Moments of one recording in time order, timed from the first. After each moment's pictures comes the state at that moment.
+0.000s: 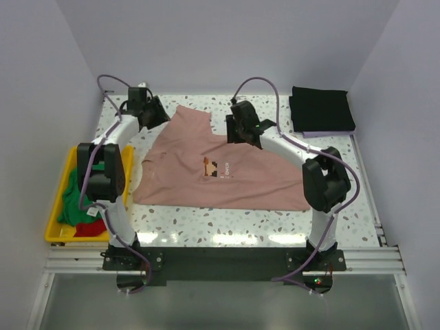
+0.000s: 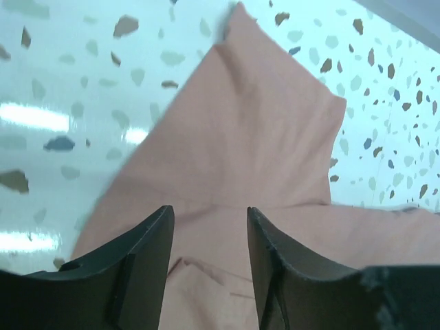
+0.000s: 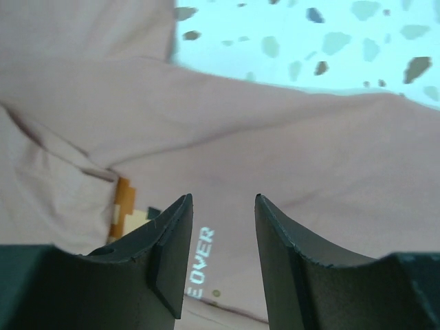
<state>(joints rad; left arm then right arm) -0.04 1.91 1.44 -0.29 0.13 -0.51 0.61 1.93 1.53 -0.36 0.20 0.36</state>
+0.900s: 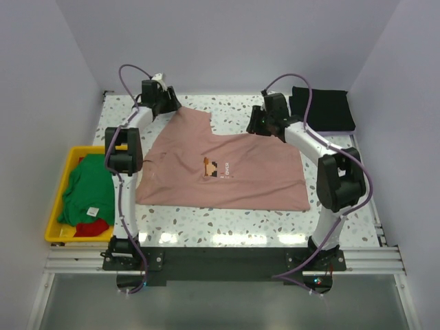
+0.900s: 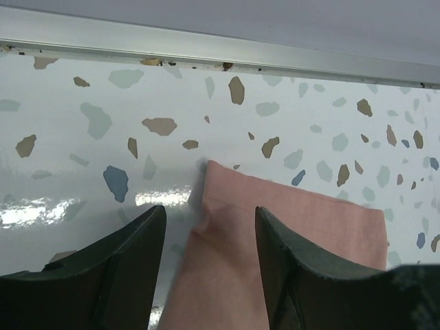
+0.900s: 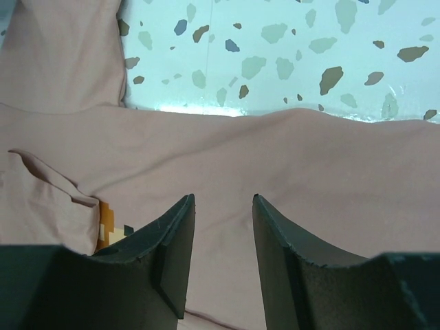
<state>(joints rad) -0.04 2.50 2.03 -0.11 0.25 -0.30 0.35 1.87 1.43 -0.28 -0.05 0.42</state>
